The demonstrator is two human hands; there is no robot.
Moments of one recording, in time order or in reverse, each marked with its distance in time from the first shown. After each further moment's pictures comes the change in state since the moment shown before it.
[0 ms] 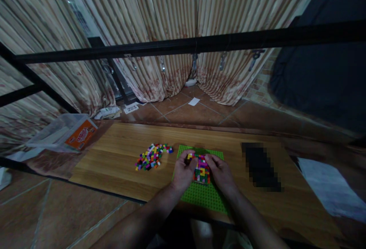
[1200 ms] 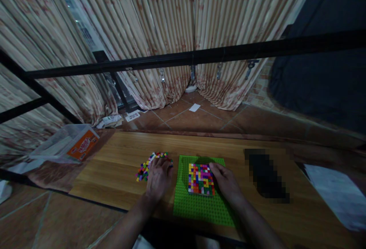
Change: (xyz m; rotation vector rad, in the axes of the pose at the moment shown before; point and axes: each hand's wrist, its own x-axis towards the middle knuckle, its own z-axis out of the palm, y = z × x) left_hand 0.019 0.016 -0.100 1.412 0.041 0.578; right_hand 0.001 -0.007 -0.006 -0.106 -0.014 0.033
